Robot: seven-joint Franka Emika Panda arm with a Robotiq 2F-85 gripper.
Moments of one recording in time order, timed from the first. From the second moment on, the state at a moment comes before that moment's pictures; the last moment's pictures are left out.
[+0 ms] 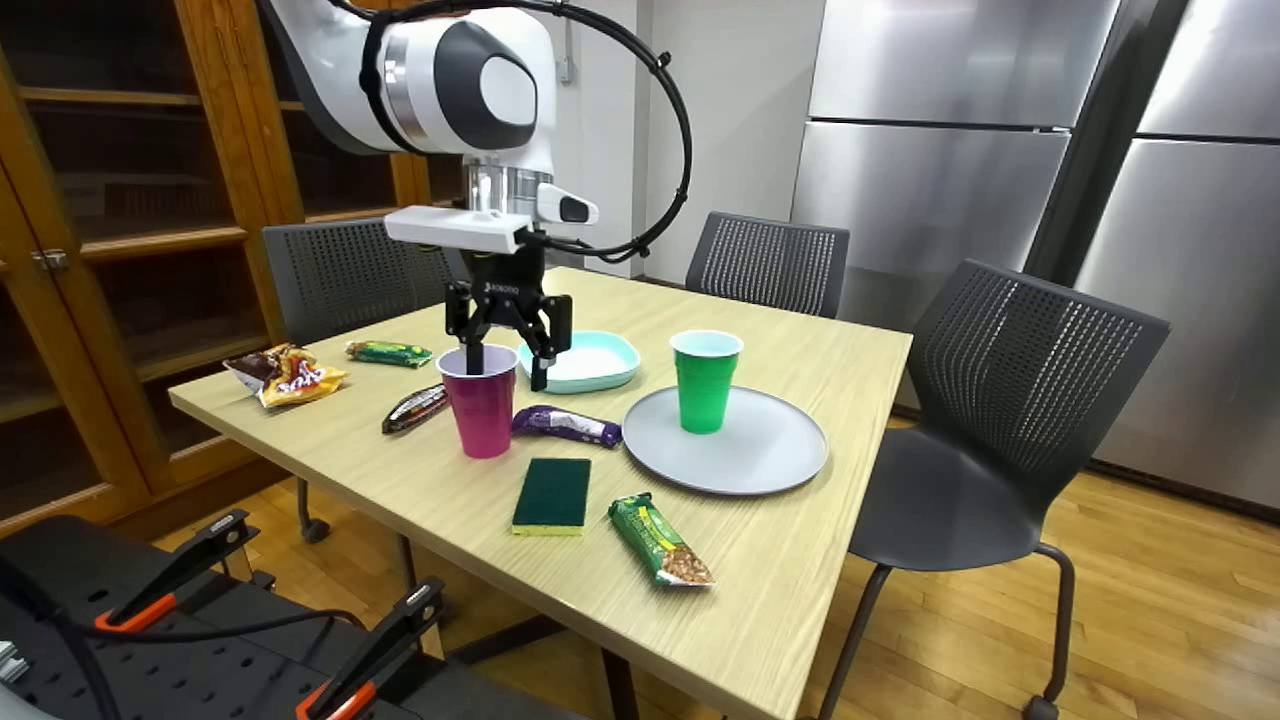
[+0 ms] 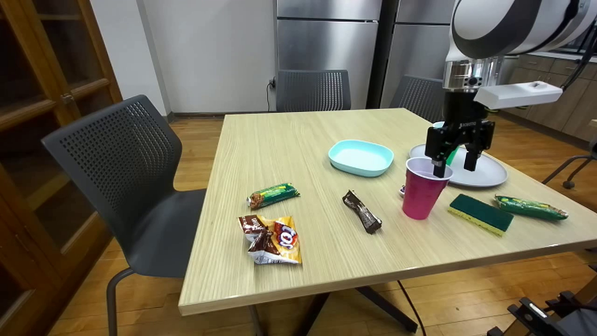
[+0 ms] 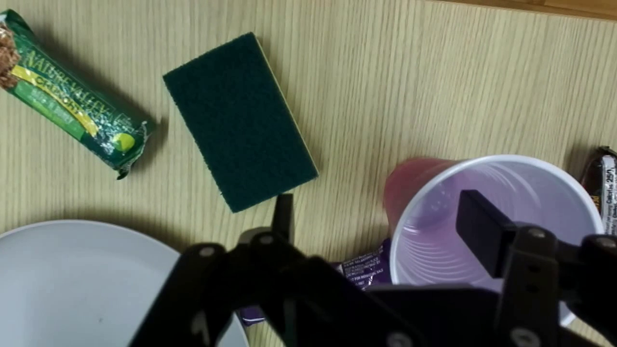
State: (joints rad) arm -0.02 0.22 -0.06 -2.42 -0.05 2.46 -0.03
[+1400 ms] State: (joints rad) arm -0.02 0.20 -0.06 -2.42 -0.04 2.46 -0.03
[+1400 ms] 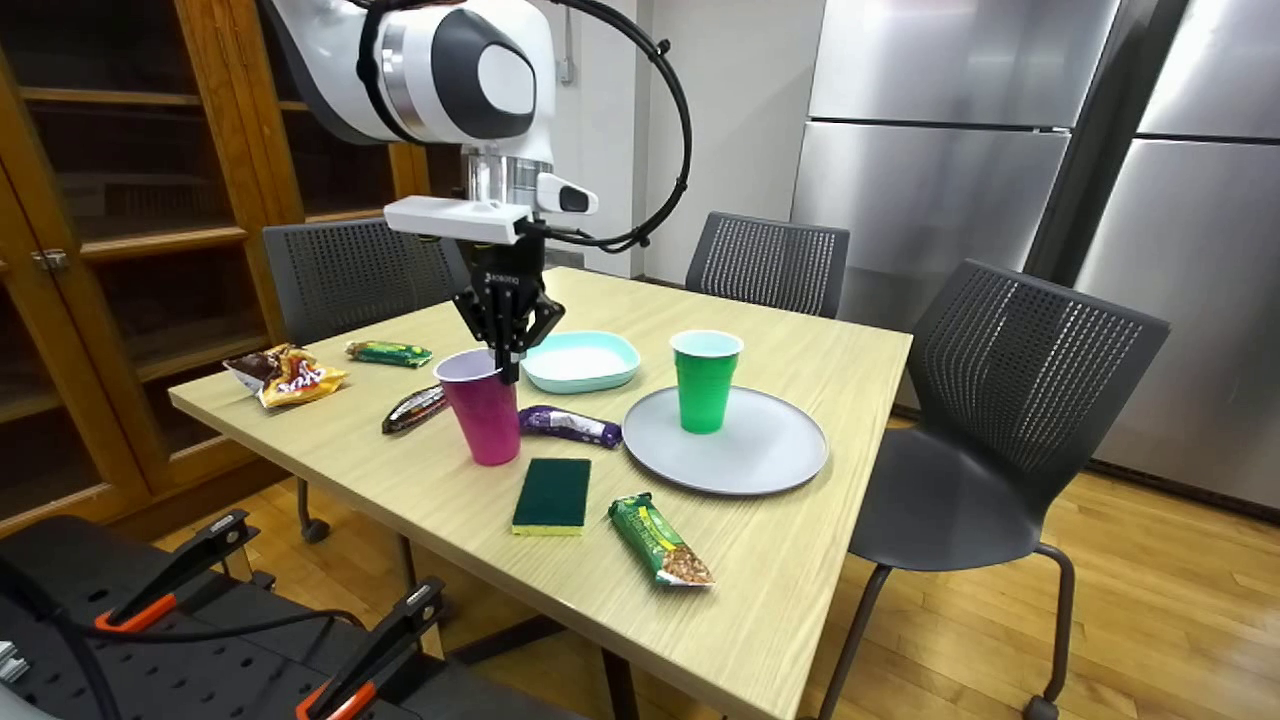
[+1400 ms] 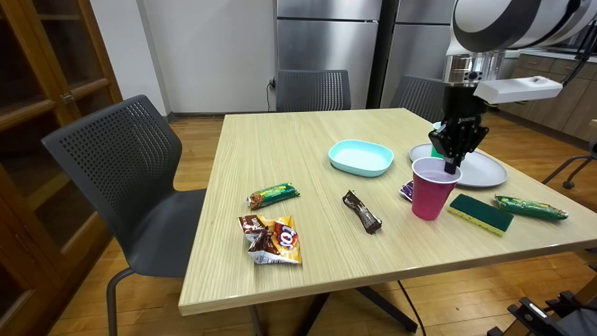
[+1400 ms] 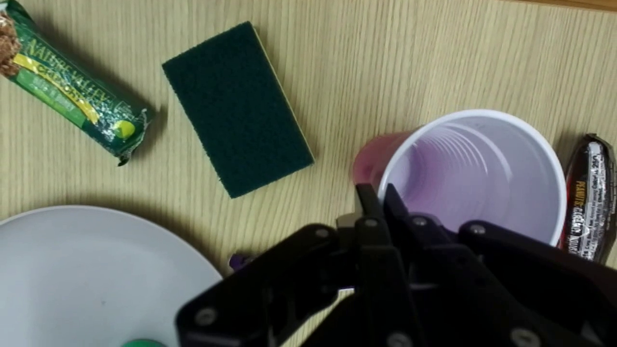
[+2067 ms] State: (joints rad) arm -0.06 0.07 -0.07 -2.41 0.05 2.40 -0.20
